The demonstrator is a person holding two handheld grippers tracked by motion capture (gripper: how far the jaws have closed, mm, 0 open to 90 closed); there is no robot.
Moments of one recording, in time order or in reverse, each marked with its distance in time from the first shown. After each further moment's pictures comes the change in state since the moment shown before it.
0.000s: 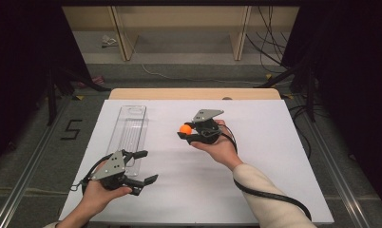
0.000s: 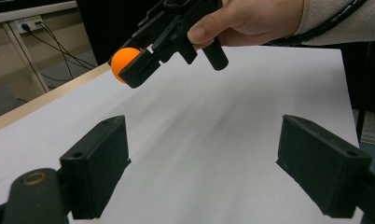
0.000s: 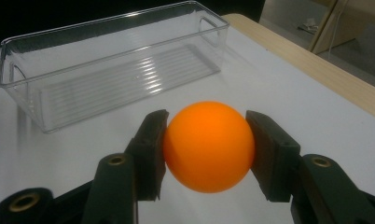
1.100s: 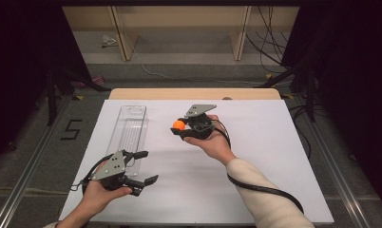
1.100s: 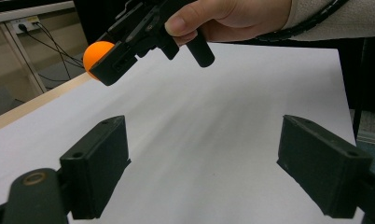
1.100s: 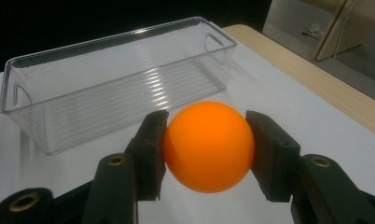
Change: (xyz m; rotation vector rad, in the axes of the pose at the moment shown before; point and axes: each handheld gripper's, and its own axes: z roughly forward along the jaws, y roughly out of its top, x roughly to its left) left arm 0.000 0.000 0.000 0.003 -0.012 0.006; right arm 0.003 0.021 0.012 -0.008 0.015 -0.006
